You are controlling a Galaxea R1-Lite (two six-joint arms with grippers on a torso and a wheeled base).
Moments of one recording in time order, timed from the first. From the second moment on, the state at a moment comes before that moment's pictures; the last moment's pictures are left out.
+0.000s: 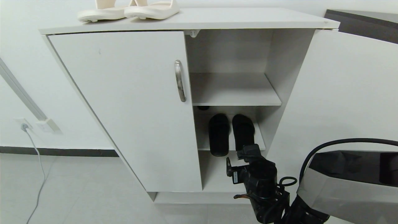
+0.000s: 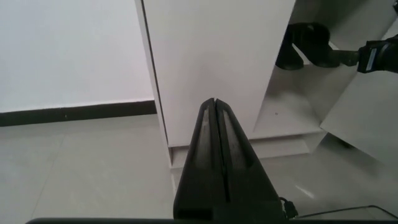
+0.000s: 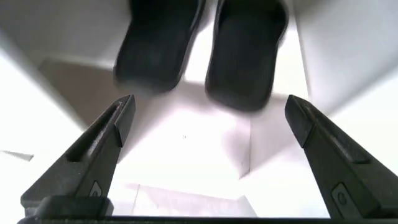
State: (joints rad) left arm 0.00 0.00 0.00 0.00 -0.09 0.02; right arm 0.83 2.27 -0.74 -1.39 -0.71 0.04
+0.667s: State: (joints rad) left arm 0.00 0.00 0.00 0.00 -0.09 0.02; right arm 0.83 2.27 -0.72 -1.45 -0.71 0.03
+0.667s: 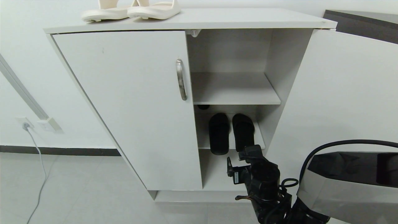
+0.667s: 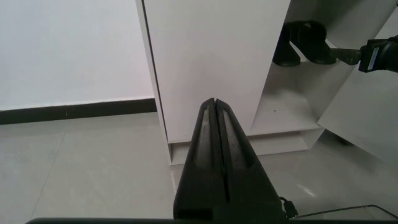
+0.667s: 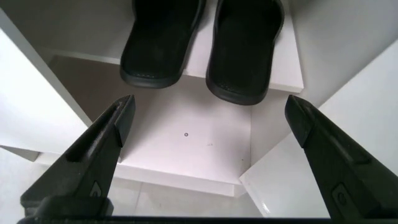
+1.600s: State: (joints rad) left arm 0.00 0.00 0.00 0.00 -0.09 0.02; right arm 0.84 2.28 -0.70 -1.47 -0.71 0.02
